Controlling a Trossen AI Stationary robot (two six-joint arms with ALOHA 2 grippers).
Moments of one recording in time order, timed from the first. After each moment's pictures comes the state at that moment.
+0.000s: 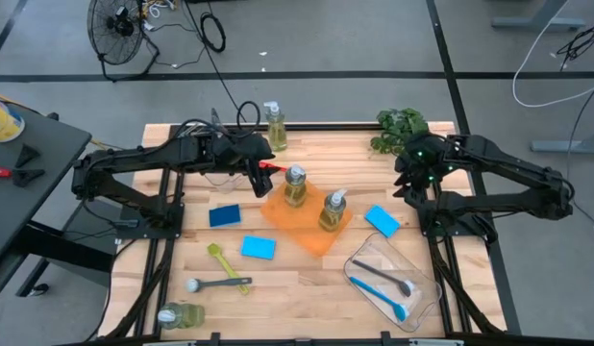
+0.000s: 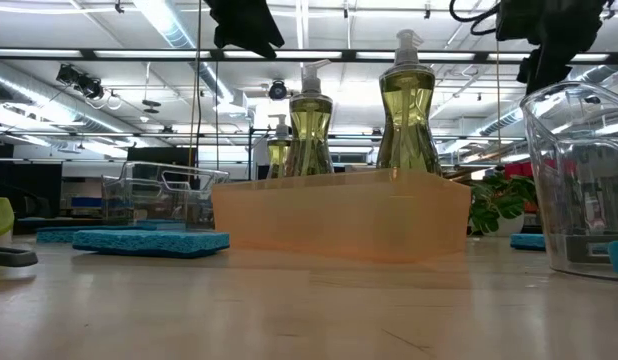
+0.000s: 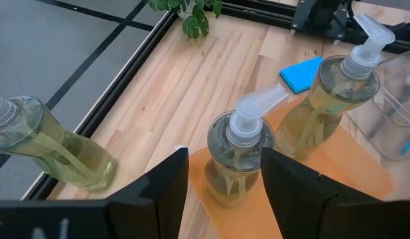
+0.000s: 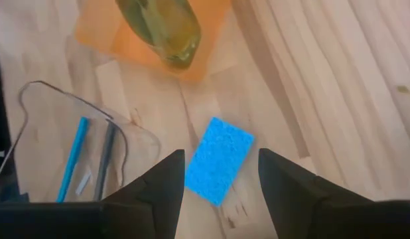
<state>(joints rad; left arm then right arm) 0.13 1.35 1.33 -0.64 -0.22 -0.15 -0.36 0.85 0.99 -1.25 -0.23 0.05</state>
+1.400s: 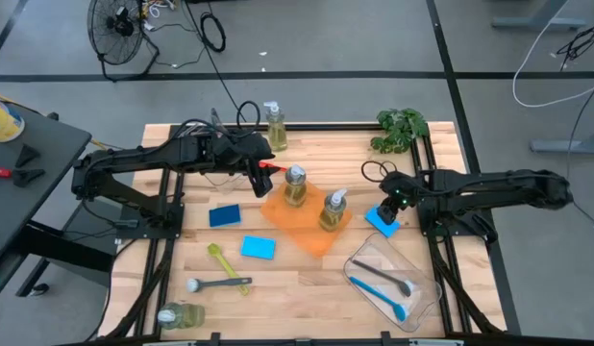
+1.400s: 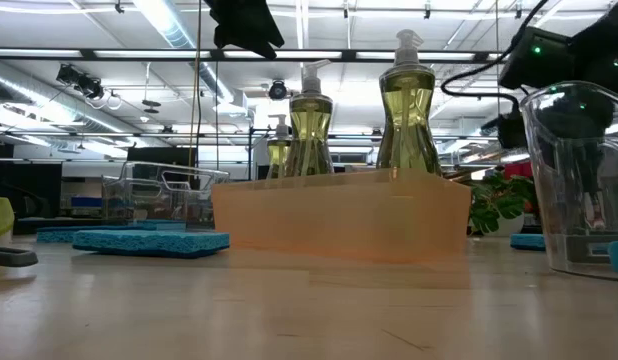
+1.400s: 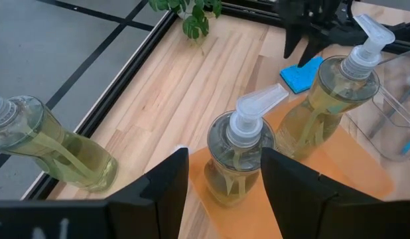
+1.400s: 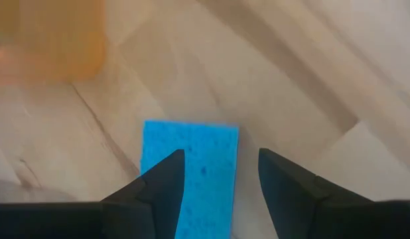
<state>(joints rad) 0.13 1.35 1.33 -0.64 -0.22 -0.15 -0.18 0.85 0.38 -0.67 -0.02 0.55</state>
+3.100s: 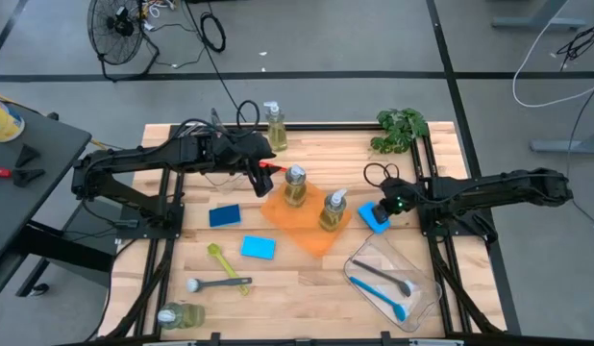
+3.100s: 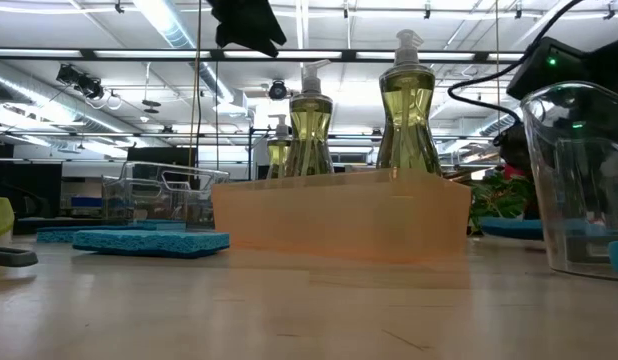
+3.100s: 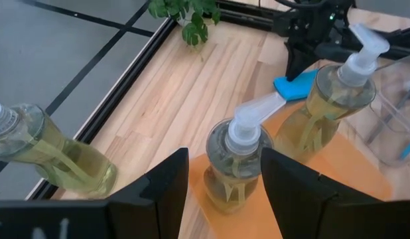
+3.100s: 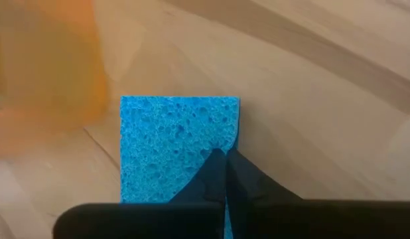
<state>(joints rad) 0.13 1.35 1.33 -0.61 -0.22 -0.15 -0.13 0.85 0.25 -0.39 0.01 0.86</state>
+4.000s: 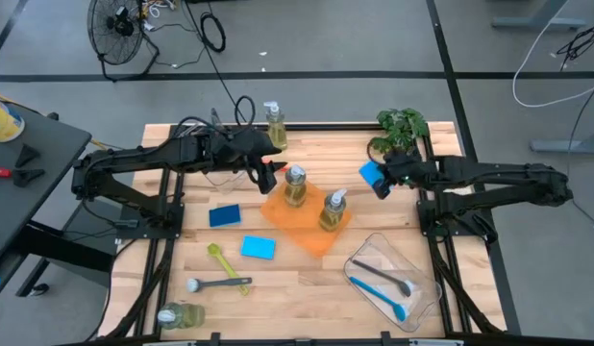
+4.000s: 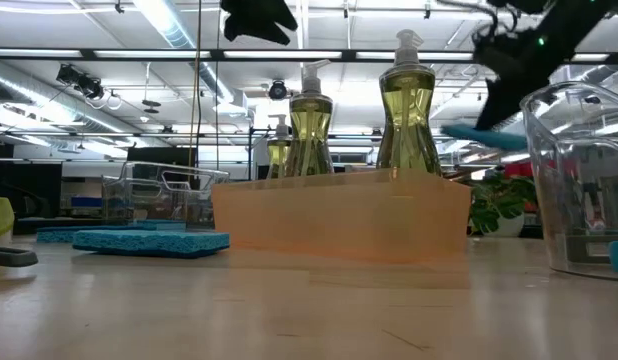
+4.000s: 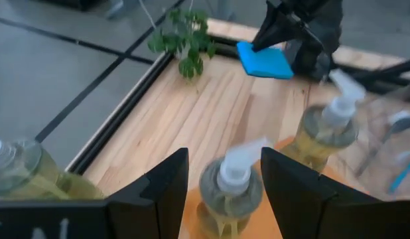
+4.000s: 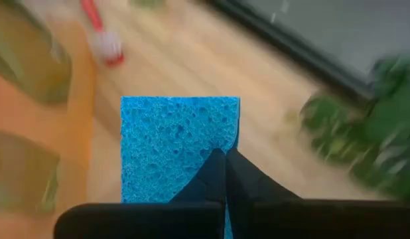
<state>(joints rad) 0.13 1.35 1.34 -0.50 -0.22 -0.14 -0.13 0.85 0.74 -0.78 0.48 0.47</state>
